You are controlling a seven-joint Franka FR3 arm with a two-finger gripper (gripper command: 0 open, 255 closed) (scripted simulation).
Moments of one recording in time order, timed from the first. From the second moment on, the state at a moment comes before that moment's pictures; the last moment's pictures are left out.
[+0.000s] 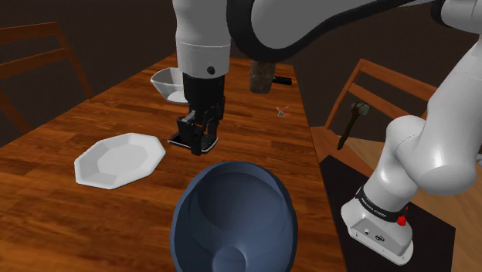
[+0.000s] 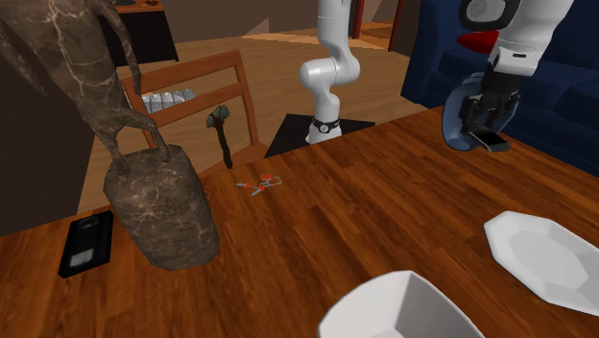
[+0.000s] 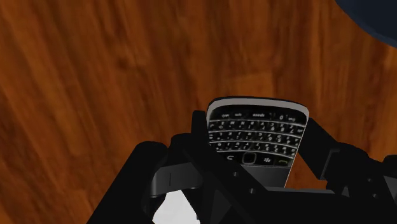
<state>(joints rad) 0.56 -0.02 0.32 -1.94 0.01 1.93 0.44</state>
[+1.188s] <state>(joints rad) 0.56 0.05 0.32 -2.10 -0.01 2.17 0.46</state>
